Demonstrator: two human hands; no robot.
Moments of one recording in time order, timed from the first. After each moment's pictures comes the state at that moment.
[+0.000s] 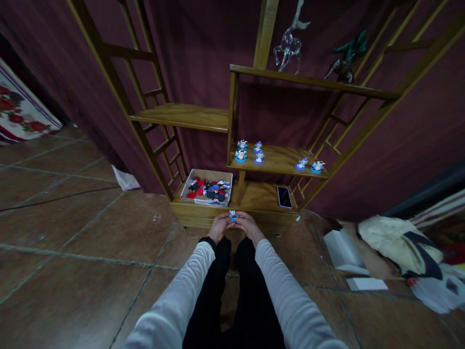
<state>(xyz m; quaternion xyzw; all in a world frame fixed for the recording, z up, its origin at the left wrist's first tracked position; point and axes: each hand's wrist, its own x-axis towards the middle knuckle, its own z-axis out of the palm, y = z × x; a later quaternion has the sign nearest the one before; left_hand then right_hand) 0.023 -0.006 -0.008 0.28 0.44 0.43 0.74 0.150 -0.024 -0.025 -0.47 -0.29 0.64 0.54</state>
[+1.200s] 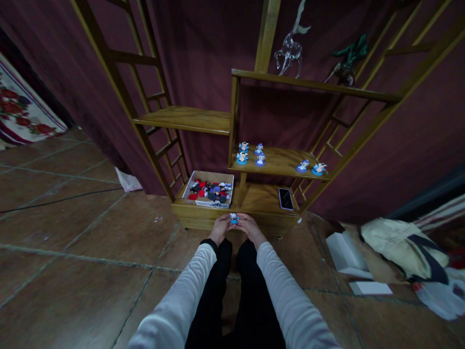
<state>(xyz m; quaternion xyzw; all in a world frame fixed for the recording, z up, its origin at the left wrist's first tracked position) 0.022 -0.002 -0.016 0.26 0.45 0.45 0.72 0.151 -0.026 -0.023 -0.47 -0.29 0.63 0.54</state>
